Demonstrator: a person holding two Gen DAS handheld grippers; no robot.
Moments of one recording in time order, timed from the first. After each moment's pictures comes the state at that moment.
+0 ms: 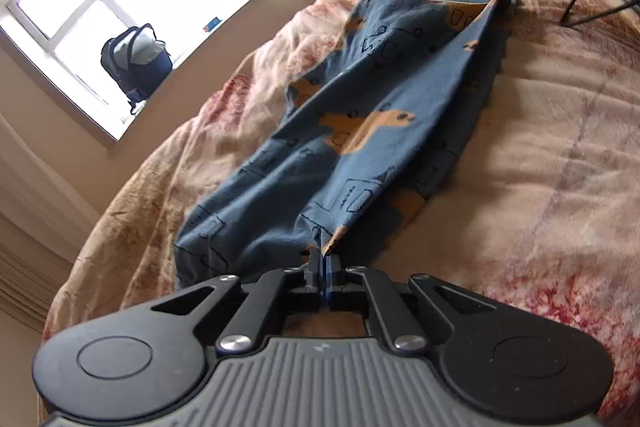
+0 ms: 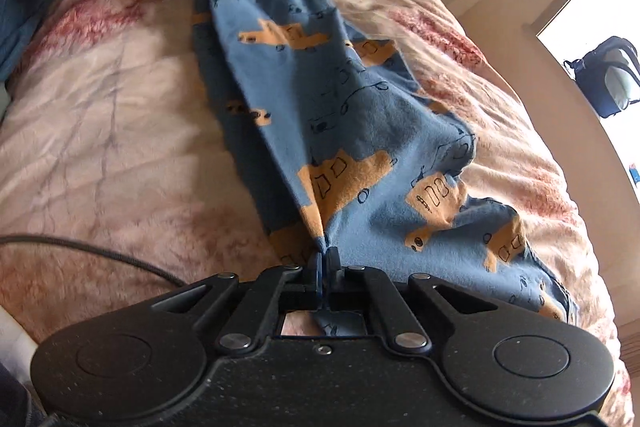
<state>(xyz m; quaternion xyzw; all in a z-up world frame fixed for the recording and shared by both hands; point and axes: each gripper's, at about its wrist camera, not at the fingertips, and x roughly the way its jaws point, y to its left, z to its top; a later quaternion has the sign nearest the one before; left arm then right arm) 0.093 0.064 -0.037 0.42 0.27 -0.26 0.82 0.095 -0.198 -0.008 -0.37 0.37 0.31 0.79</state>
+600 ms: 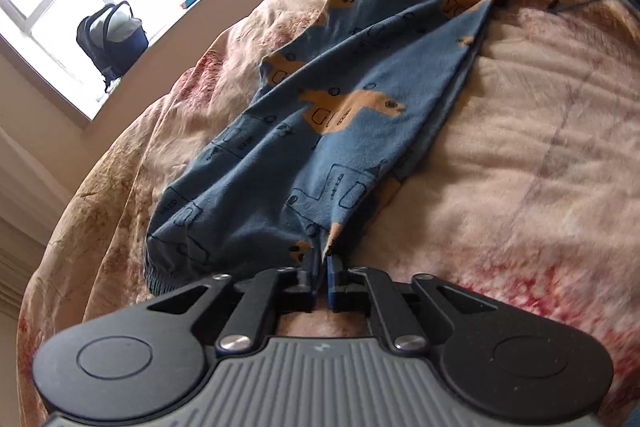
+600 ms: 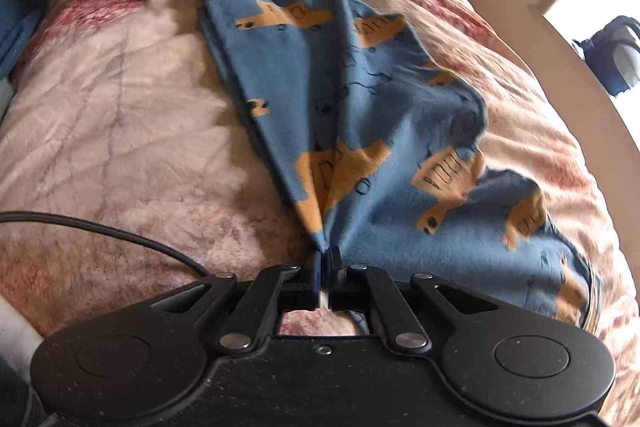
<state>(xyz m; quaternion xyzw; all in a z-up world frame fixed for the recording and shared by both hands) 0.097 0.058 -0.038 0.41 0.32 -0.28 0.81 0.093 -0.212 -0.011 -0.33 0.39 0.31 0.80</state>
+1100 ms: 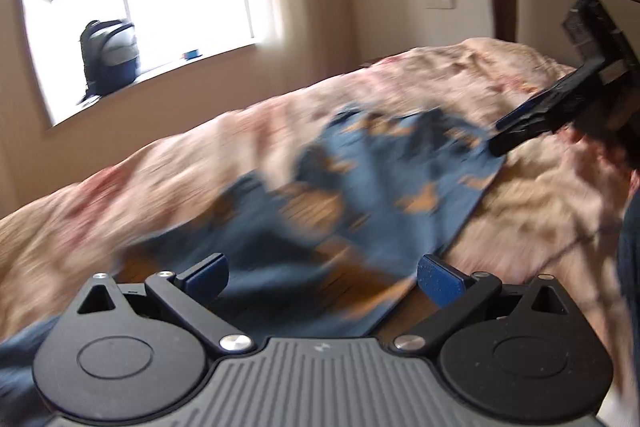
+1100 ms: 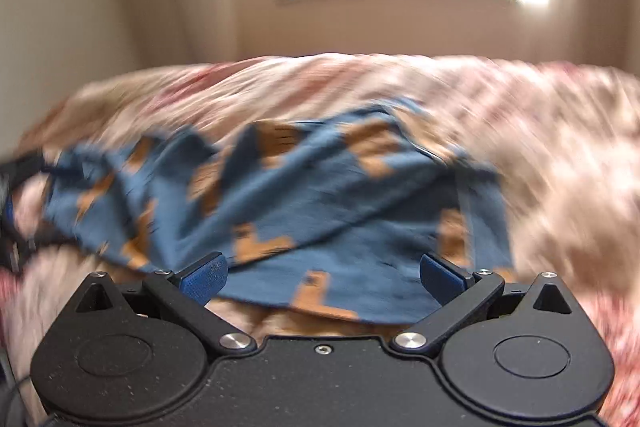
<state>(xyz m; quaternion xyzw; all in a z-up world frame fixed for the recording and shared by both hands) 0.110 -0.130 -0.019 0.20 0.25 -0.36 0.88 0.079 -0.411 0.003 0.10 0.37 0.09 0.92</state>
